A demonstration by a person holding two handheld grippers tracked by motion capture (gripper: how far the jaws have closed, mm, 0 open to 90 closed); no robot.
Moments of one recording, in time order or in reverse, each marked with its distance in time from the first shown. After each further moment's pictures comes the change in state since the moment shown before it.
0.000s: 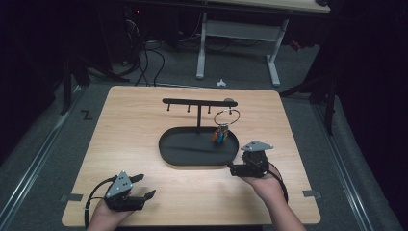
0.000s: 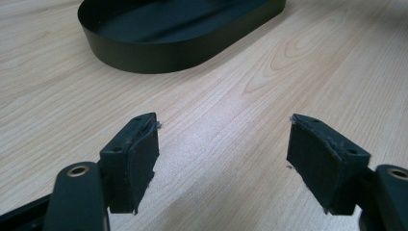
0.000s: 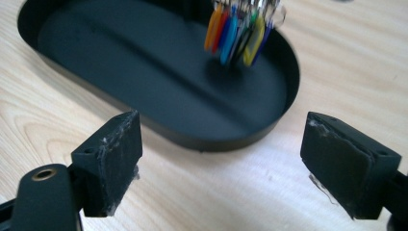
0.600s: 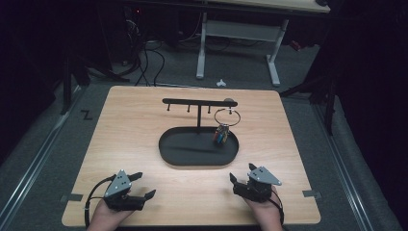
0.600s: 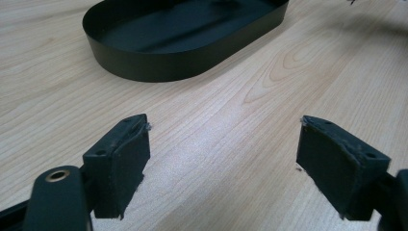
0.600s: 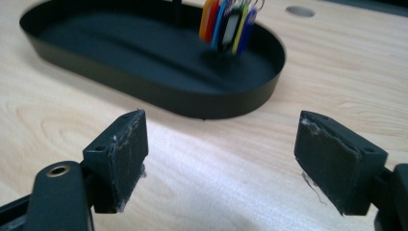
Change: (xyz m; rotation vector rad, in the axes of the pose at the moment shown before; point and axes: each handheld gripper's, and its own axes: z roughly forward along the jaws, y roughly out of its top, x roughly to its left) left arm 0.001 0.003 -0.003 -0.037 0.002 -0.022; right arm 0.023 -0.069 -0.009 -0.223 -0.100 0.020
